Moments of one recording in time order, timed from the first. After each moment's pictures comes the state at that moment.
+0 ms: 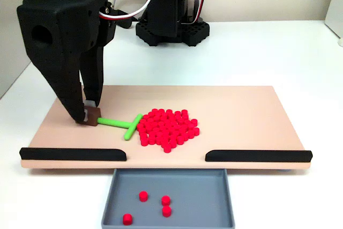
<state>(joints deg) 19.2 66.7 75.4 78.6 -180.3</state>
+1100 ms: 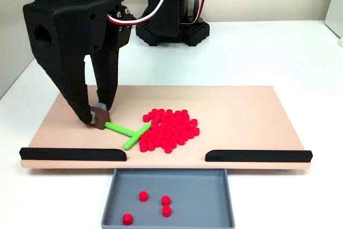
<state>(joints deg) 16.6 66.7 75.4 78.4 -163.7</state>
